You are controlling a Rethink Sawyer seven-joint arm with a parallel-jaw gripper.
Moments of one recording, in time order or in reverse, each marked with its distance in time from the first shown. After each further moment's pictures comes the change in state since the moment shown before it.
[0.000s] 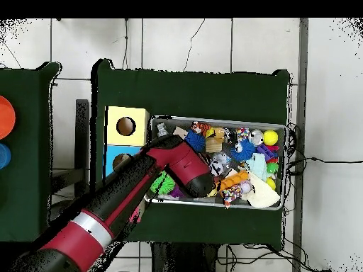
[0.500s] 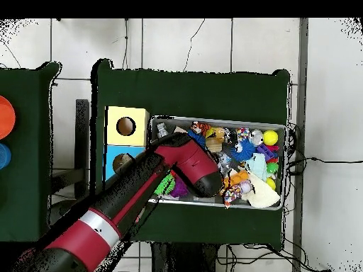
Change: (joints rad) arm -0.044 -0.029 0.000 0.000 -0.065 0.000 -0.046
